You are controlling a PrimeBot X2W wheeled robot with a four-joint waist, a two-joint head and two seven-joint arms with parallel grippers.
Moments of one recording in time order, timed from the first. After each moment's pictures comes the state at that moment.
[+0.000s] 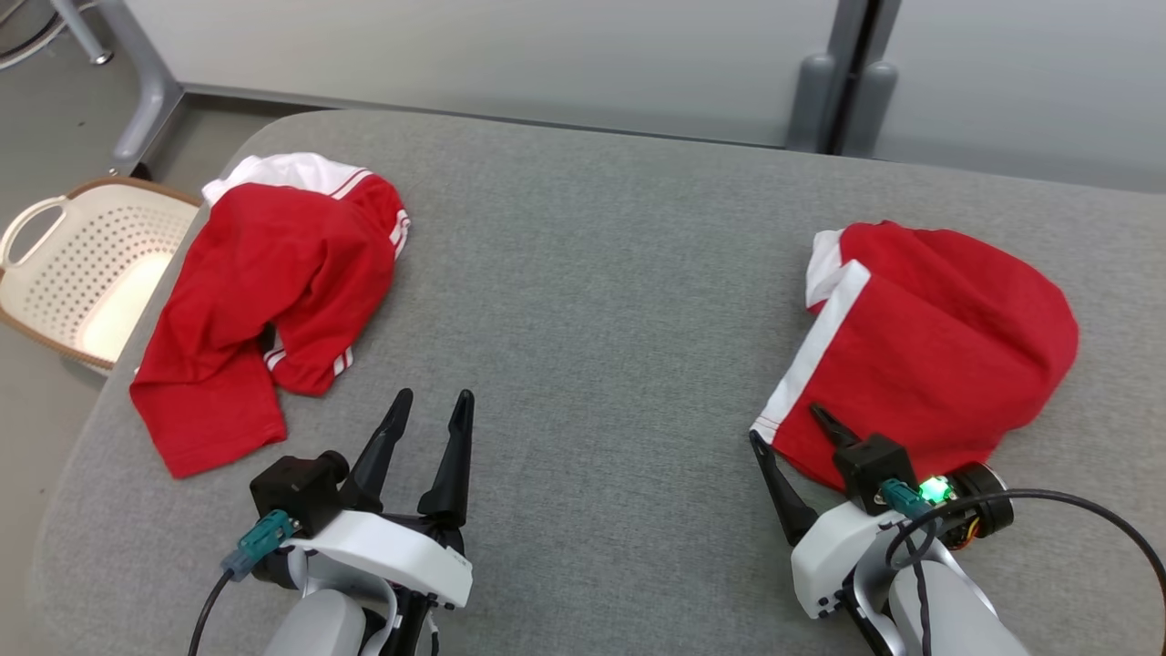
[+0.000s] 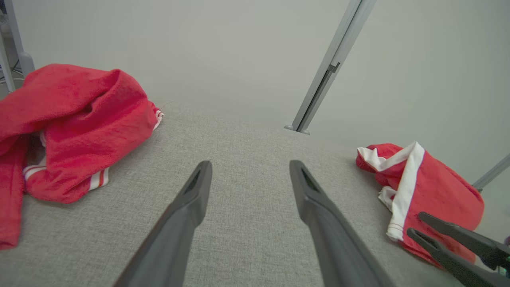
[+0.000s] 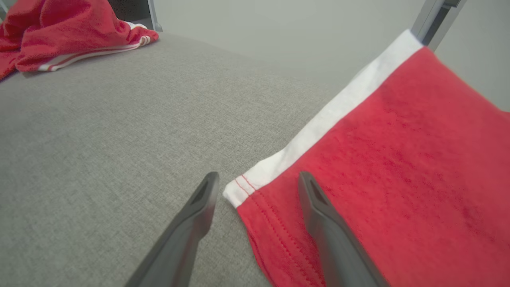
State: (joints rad) left arm -0.22 0.05 -0.27 0.42 -0.49 -0.12 -0.26; right arm -0.35 -0.06 0.31 0.66 -0.04 0.13 -0.17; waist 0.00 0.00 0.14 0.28
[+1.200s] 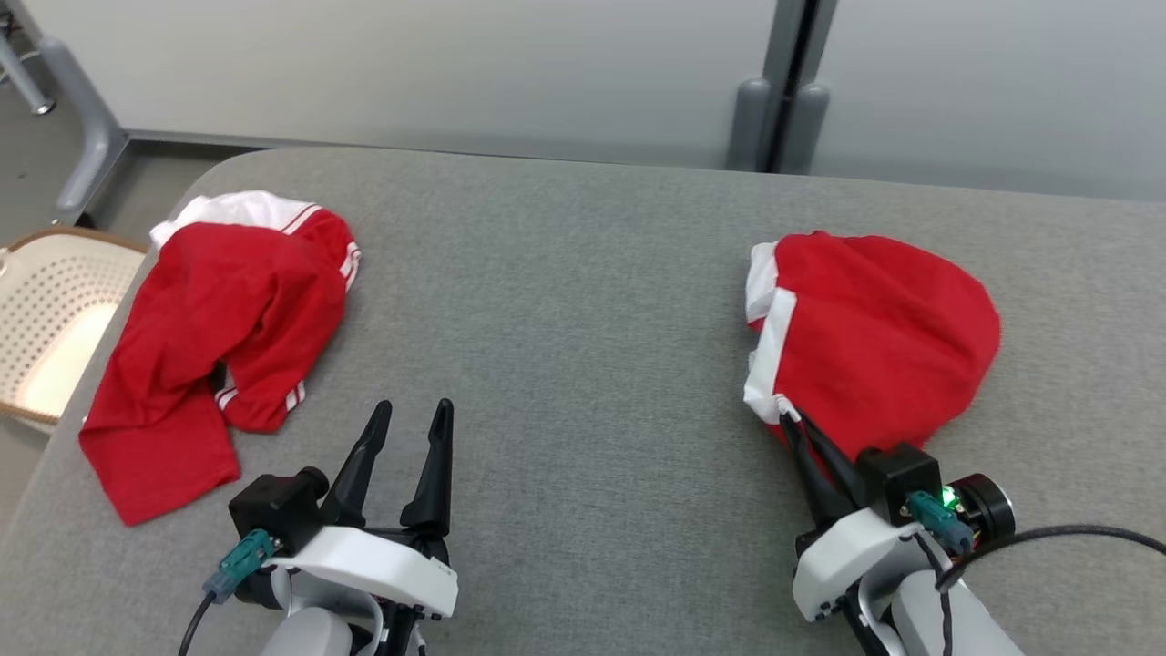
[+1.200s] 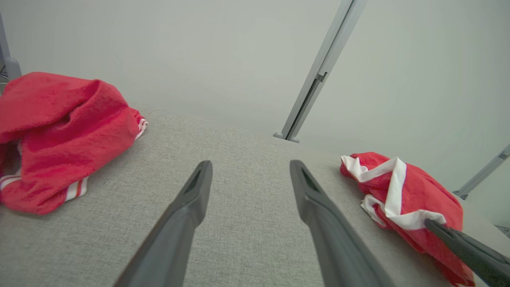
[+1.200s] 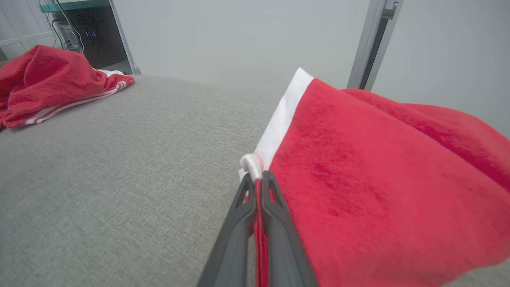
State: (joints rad) left arm -0.18 0.05 -0.25 0.38 -0.50 -0.10 -0.26; right arm -0.35 -0.05 0.29 0.68 0.06 0.13 -0.26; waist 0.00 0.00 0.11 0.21
